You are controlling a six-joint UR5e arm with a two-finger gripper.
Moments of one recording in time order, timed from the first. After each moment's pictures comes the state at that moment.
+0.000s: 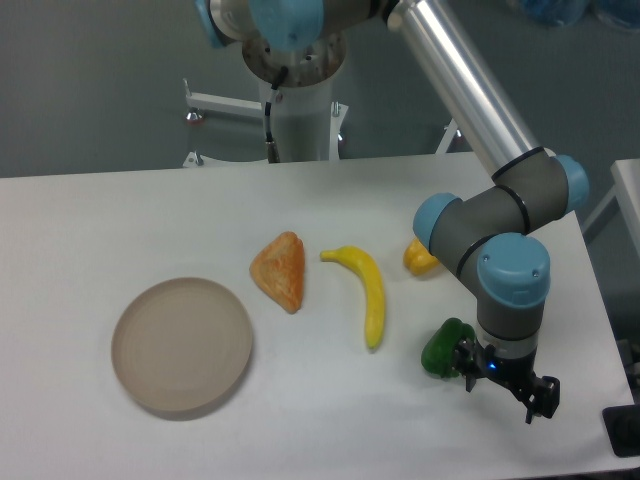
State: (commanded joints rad) arm 2.35 -2.44 -0.93 -1.01 1.57 1.15
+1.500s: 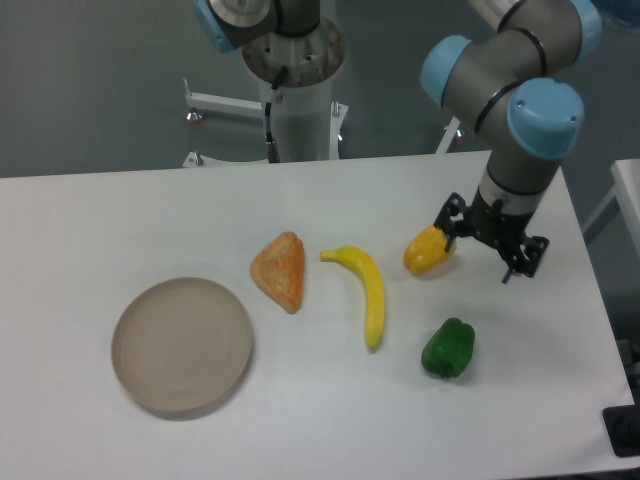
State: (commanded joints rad) arm 2.46 -2.00 -1.35 -1.38 1.55 1.42
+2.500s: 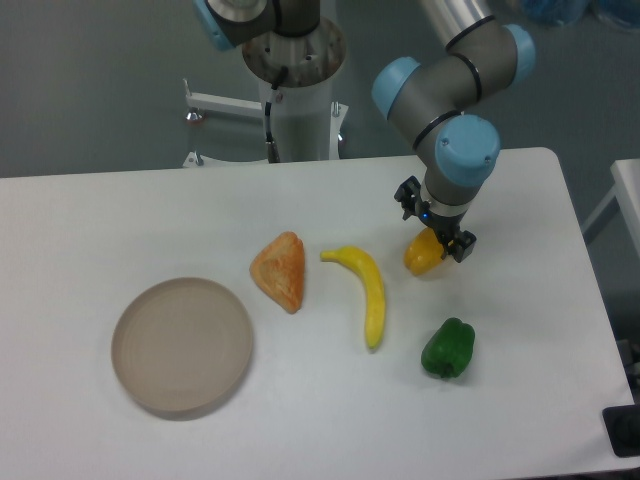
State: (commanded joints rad) arm 2.42 -1.97 -1.62 -1.22 1.65 1.45
